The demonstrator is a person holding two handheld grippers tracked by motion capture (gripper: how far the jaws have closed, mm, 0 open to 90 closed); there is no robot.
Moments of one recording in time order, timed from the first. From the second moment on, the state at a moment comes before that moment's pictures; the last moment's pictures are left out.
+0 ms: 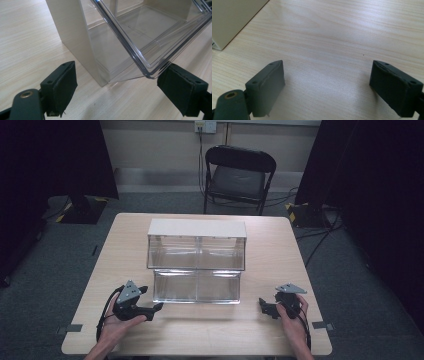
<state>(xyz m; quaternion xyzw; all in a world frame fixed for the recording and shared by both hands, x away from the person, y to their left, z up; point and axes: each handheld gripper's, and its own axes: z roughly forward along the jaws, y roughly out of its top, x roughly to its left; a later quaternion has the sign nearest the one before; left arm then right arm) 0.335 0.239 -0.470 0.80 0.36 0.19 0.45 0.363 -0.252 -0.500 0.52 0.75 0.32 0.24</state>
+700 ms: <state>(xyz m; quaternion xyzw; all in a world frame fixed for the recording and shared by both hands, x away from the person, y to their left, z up) 0.333 0.235 -0.466 0.79 0.35 0.17 0.47 0.363 -0.252 -0.500 0.52 0.75 0.32 0.24</state>
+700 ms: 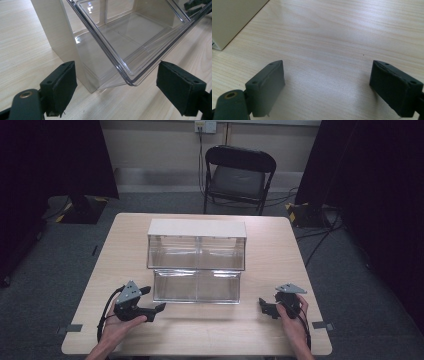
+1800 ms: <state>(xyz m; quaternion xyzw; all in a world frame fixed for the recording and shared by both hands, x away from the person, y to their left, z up) 0.329 0.235 -0.461 0.79 0.34 0.17 0.49 0.363 -0.252 -0.500 0.52 0.75 0.32 0.24</state>
